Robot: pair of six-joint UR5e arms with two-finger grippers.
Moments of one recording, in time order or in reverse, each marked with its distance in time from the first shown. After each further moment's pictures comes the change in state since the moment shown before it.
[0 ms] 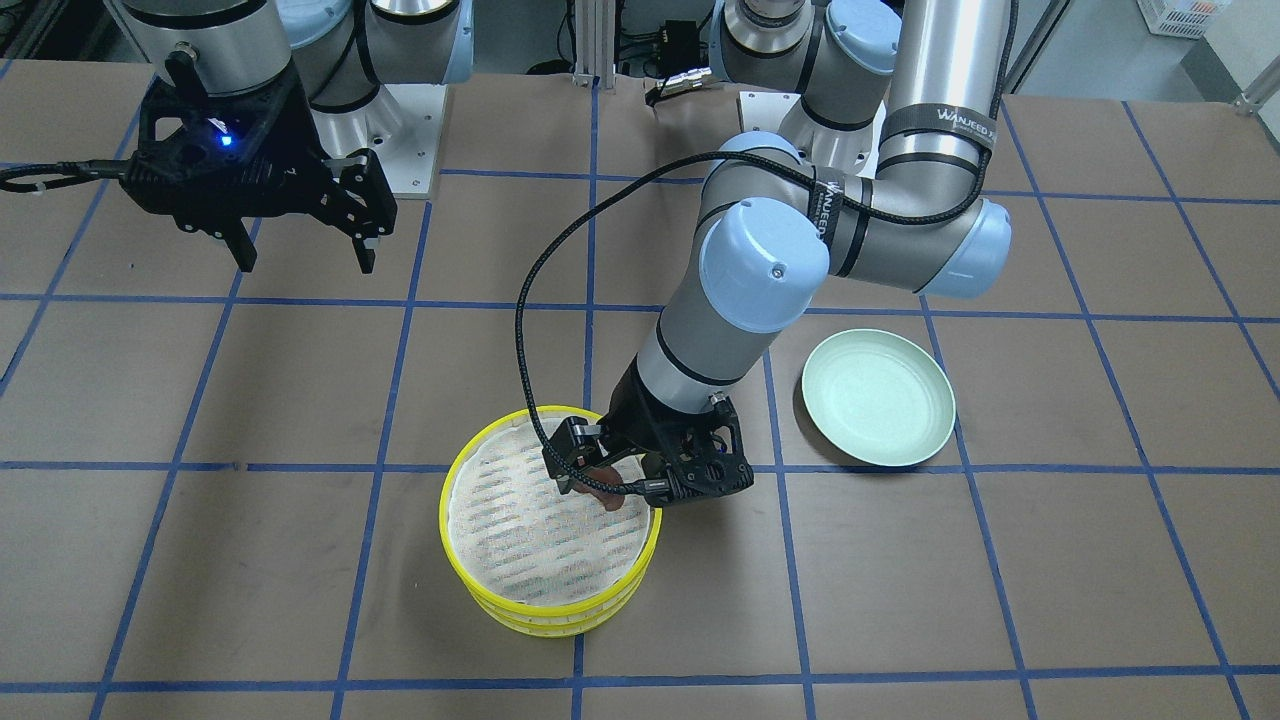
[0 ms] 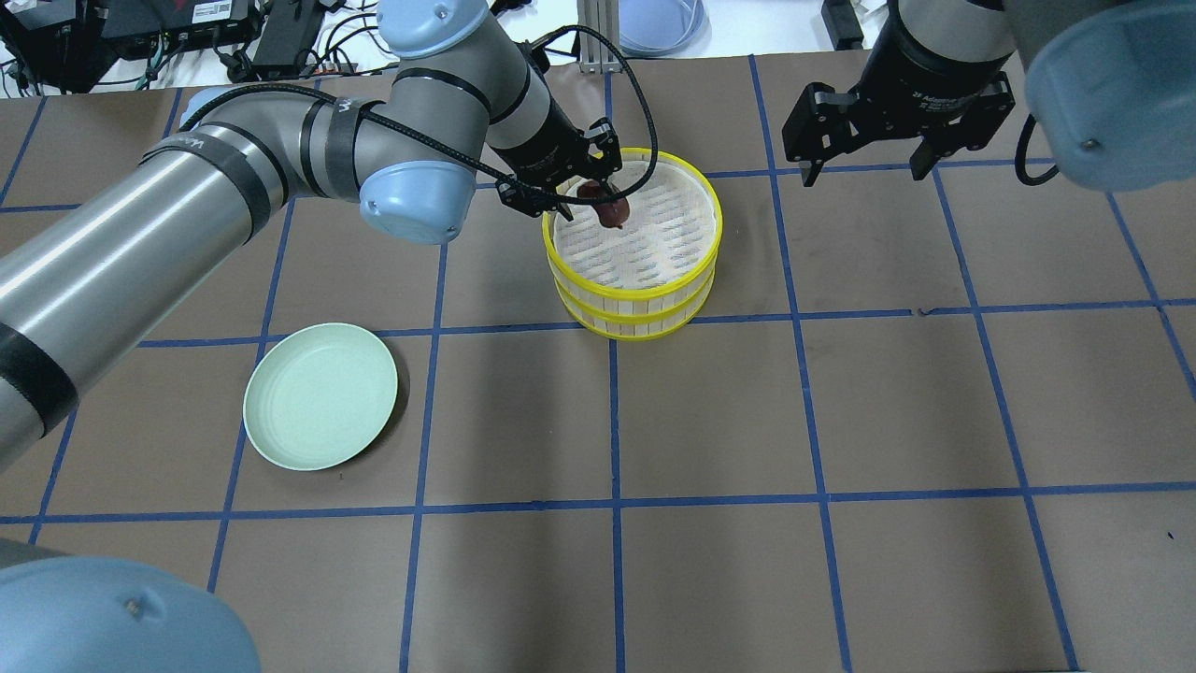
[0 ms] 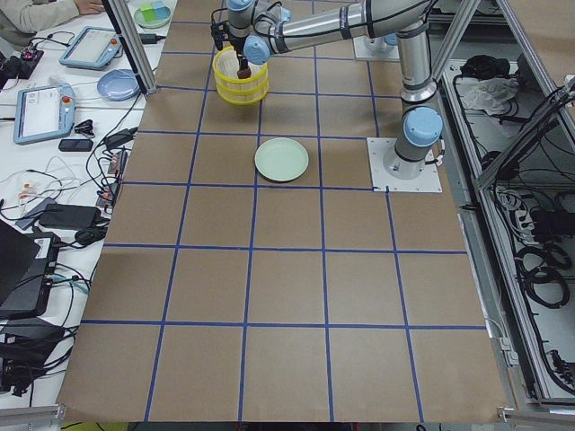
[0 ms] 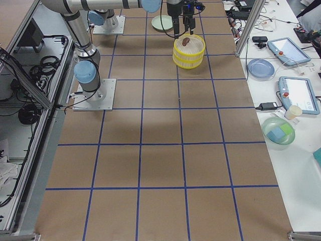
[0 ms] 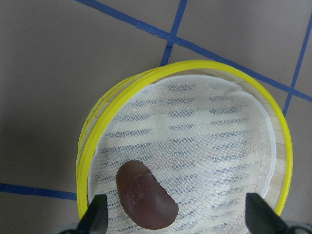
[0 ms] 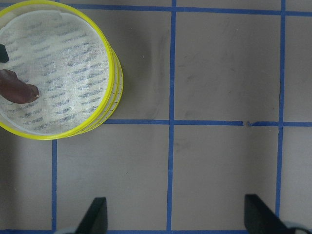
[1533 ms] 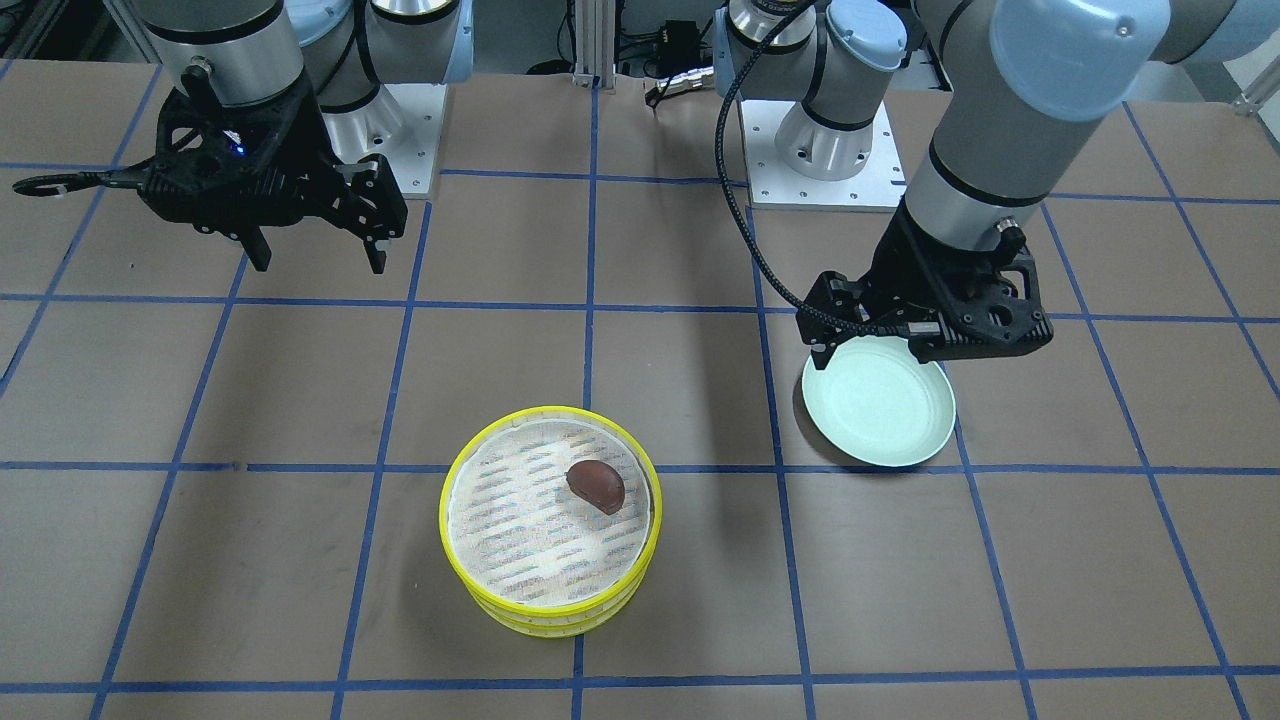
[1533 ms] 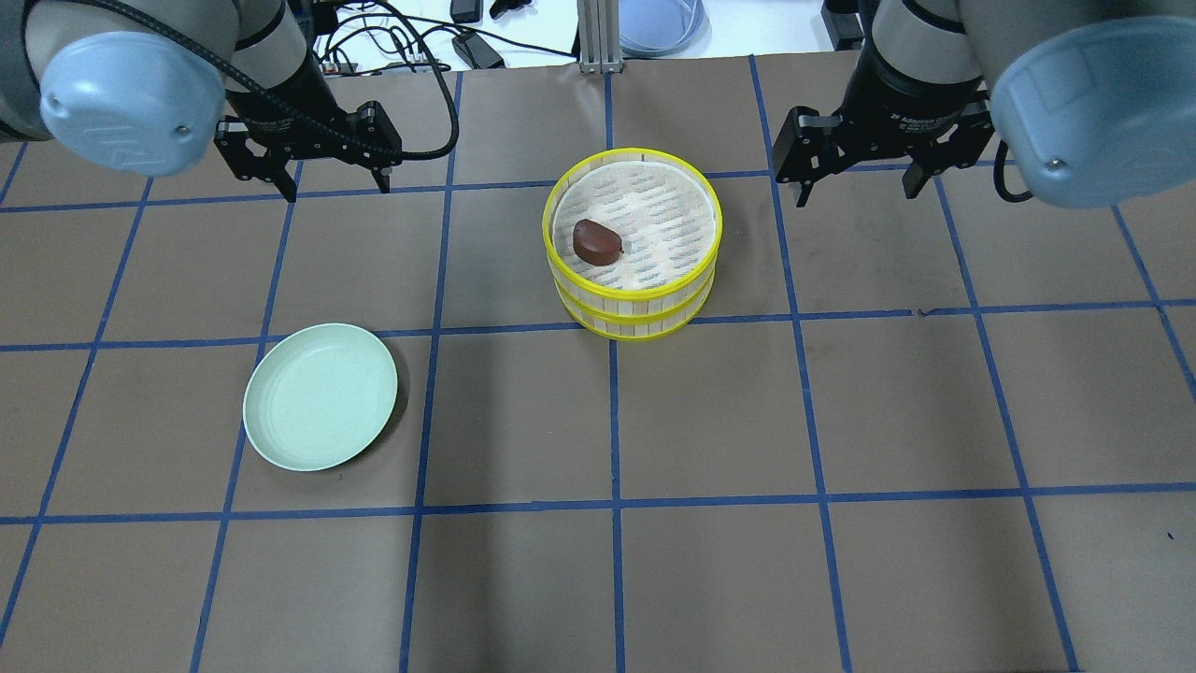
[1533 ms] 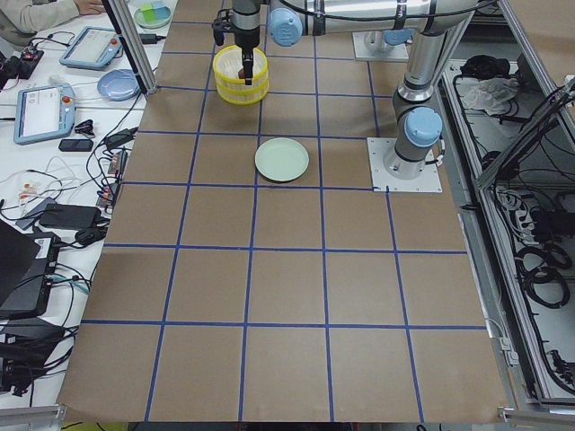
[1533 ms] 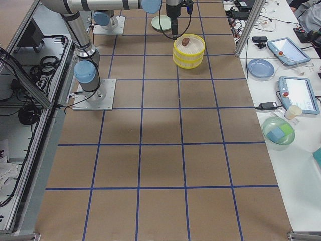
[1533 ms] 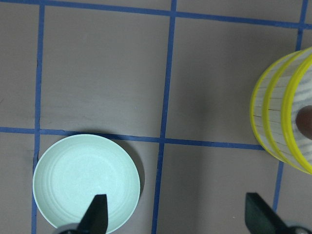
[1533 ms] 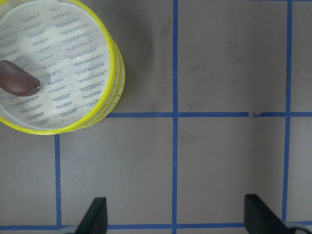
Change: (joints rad) left arm 0.228 0.301 0.010 -0.465 0.260 0.483; right arm 0.002 0.001 0.012 0.008 0.010 0.021
